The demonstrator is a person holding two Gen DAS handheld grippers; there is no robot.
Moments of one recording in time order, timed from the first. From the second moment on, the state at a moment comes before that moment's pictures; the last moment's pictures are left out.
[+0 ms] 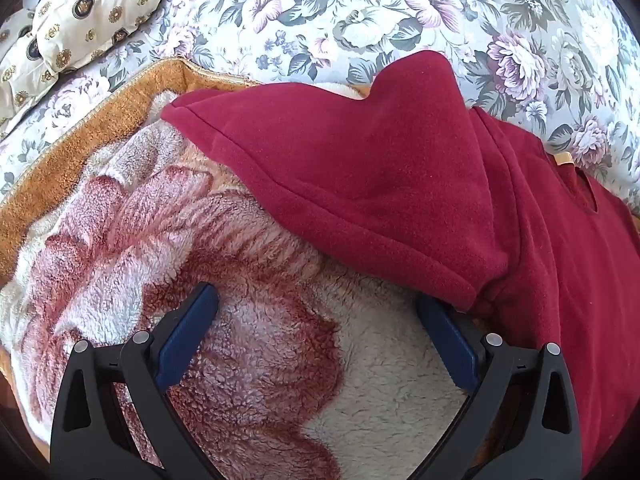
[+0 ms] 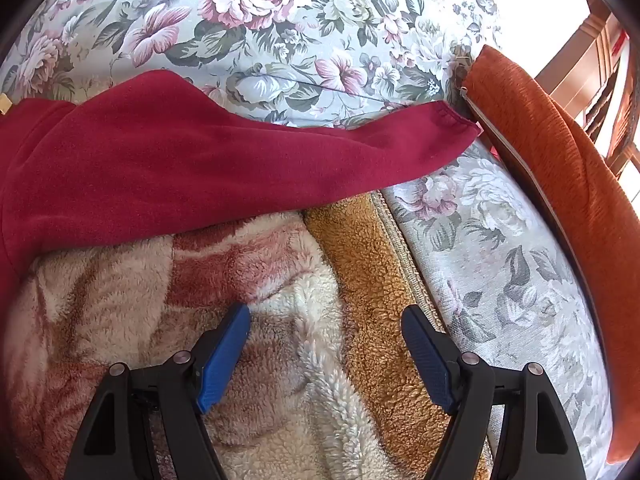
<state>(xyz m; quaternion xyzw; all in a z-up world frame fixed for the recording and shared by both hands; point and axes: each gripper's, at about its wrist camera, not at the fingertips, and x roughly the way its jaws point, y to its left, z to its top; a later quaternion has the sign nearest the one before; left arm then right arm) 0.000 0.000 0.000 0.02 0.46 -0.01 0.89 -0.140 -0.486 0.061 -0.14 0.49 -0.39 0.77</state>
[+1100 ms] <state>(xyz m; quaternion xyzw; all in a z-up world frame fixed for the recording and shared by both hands) -0.113 -0.046 0.100 0.04 0.38 -0.09 0.92 -0.171 -0.366 0.134 0.00 0.46 -0.23 0.86</state>
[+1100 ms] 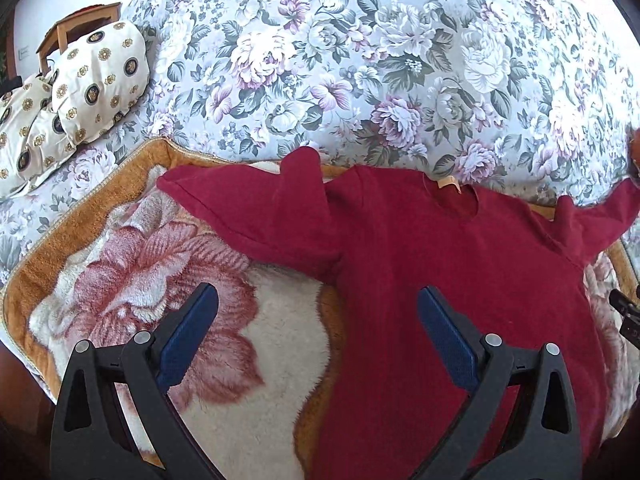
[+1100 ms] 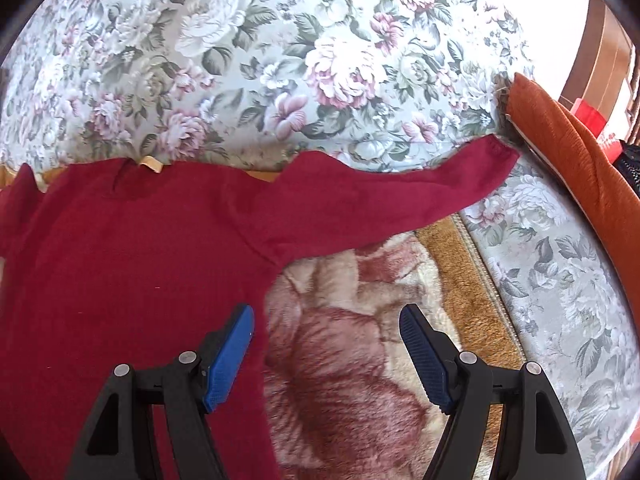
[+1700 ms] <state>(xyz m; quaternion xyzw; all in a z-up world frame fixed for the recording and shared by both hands) -0.119 -0.082 0.092 0.05 0.37 -0.13 0.92 -0.158 -0.311 0.139 0.05 0.46 -0.16 0.87</state>
